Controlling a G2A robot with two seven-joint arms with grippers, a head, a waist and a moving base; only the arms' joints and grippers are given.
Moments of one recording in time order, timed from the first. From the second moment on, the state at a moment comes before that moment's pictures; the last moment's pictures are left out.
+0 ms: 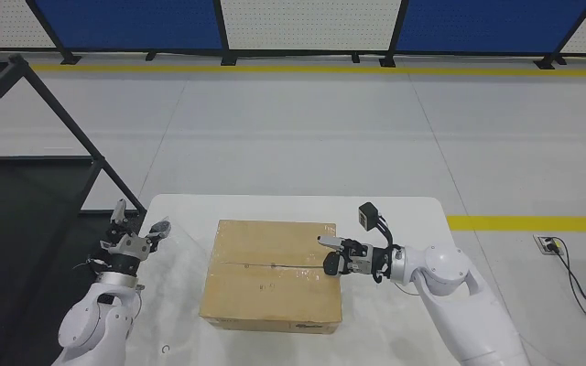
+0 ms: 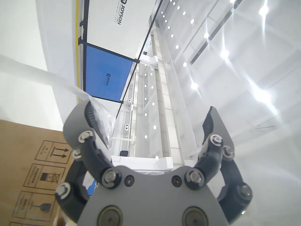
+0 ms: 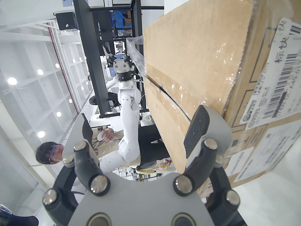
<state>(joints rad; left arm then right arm) 1.07 -1.18 -1.66 -1.39 -0.81 -0.09 -0.31 -0.71 -1.24 1.19 -1.26 0.26 0.07 1.07</state>
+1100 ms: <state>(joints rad) 1.22 -1.18 -1.75 -1.73 -0.78 -0.18 -0.37 -0.71 -1.24 1.19 -1.26 0.26 0.07 1.07</state>
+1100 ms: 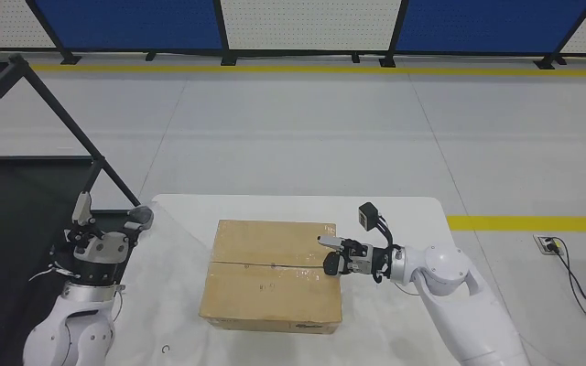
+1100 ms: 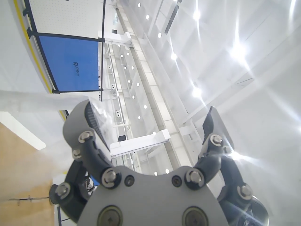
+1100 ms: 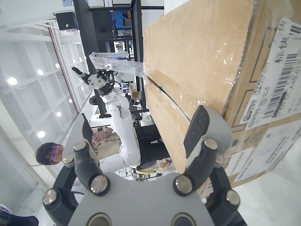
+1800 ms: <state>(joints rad) 1.23 -1.18 -1.71 -1.87 -0.70 -0.17 -0.39 -0.71 -1.24 1.19 -1.26 0.26 0.07 1.07</state>
